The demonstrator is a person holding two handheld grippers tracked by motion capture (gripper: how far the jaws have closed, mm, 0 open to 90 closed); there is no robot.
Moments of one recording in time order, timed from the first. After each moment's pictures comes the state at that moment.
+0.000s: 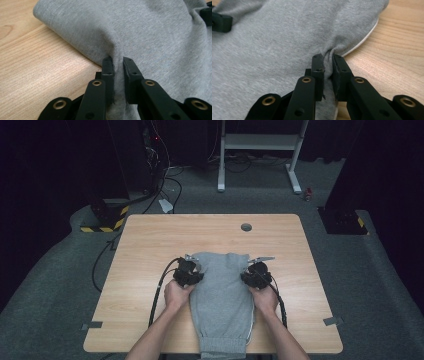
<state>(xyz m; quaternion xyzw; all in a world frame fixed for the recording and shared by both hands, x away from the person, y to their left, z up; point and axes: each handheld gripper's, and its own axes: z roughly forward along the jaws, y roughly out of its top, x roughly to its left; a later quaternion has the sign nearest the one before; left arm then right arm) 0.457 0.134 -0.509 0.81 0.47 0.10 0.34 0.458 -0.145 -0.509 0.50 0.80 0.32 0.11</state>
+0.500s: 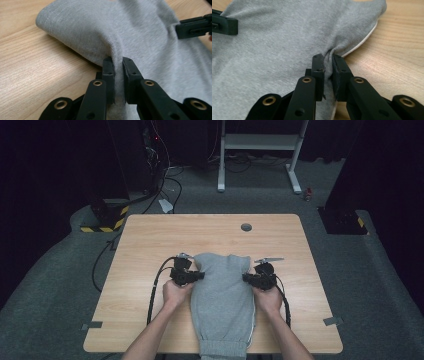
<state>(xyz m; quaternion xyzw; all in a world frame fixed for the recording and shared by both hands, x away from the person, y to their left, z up) 0.454 0.147 -0.495 0.78 0.48 0.03 0.40 0.452 -0.163 -0.504 0.50 0.78 0.37 0.06</state>
